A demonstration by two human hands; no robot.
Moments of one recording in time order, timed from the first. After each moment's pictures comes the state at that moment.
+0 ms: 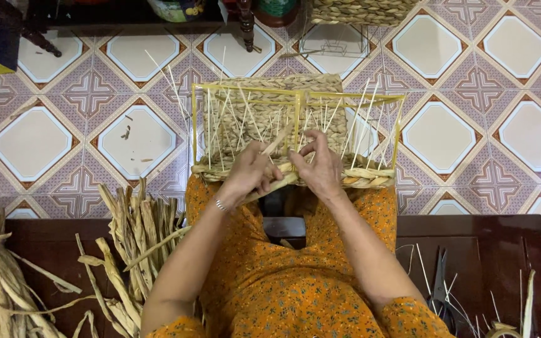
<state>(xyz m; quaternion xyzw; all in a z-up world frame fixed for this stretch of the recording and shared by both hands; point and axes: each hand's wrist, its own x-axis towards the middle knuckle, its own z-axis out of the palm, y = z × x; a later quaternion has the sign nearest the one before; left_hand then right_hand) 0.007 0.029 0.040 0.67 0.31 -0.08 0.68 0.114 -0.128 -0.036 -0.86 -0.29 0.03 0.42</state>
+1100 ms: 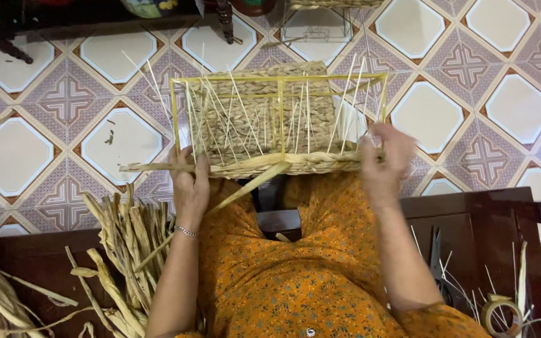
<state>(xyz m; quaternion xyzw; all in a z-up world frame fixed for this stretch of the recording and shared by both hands) -0.068 0.085 -0.059 0.86 0.31 0.20 0.34 0.138 -0.243 -0.017 -0.87 -0.24 -0.21 0.38</state>
